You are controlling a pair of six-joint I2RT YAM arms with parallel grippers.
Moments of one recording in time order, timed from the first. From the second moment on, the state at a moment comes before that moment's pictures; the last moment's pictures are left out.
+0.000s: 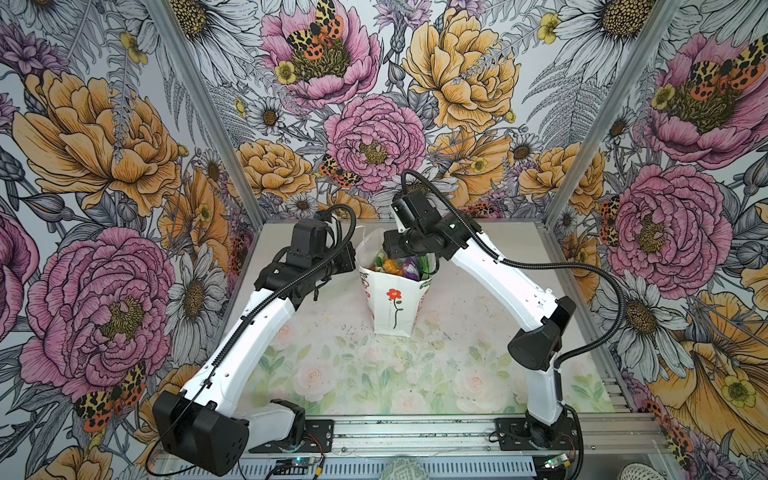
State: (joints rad) left arm -0.34 1.25 1.28 -0.61 0.12 -0.48; right arm 0.77 2.01 2.33 -1.17 0.11 0.43
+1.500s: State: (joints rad) left arm -0.42 1.32 1.36 -0.60 0.12 -0.53; right arm 0.64 1.94 2.16 -1.32 0.21 0.45
